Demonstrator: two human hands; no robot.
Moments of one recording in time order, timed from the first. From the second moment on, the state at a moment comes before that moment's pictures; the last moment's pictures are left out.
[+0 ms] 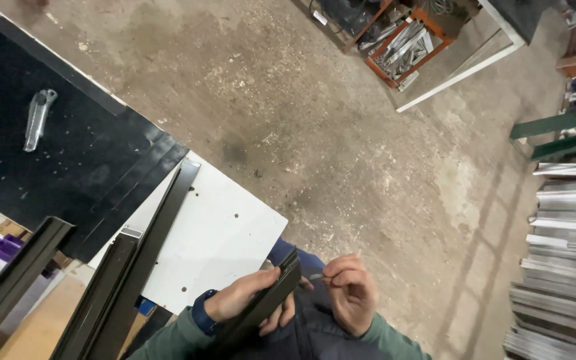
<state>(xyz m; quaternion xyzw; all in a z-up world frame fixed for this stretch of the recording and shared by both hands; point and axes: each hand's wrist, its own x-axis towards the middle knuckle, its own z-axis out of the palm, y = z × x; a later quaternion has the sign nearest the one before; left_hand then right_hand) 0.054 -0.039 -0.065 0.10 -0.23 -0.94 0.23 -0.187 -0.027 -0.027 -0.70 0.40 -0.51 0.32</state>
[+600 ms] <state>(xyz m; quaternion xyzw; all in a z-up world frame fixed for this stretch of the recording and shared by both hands) 0.044 -0.034 -0.084 0.09 -0.19 -0.95 0.24 -0.157 -0.050 -0.008 -0.77 0.40 -0.46 0.20</state>
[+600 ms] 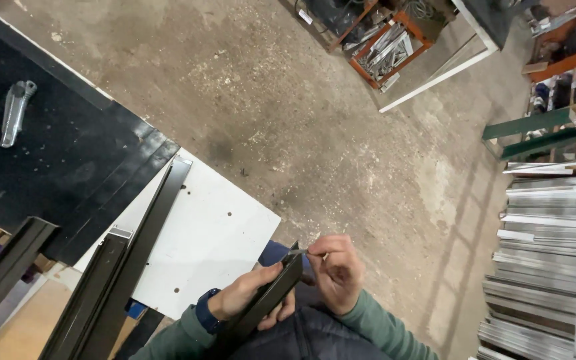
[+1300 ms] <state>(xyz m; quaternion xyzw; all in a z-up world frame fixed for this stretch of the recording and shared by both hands) 0.041 -0.037 -0.080 0.08 -0.18 -0.95 0.26 -0.168 -0.094 0.045 -0.73 0.44 -0.32 0.42</state>
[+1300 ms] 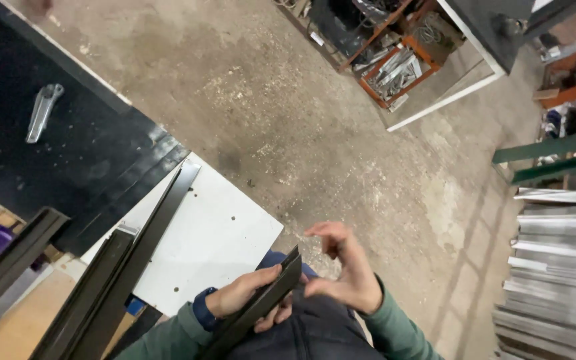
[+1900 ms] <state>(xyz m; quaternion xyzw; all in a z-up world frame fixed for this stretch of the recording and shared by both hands) 0.068 -0.021 -0.051 0.26 -0.37 -0.84 0.29 -0.178 -0.150 0.015 -0.89 0.16 -0.16 0.40</state>
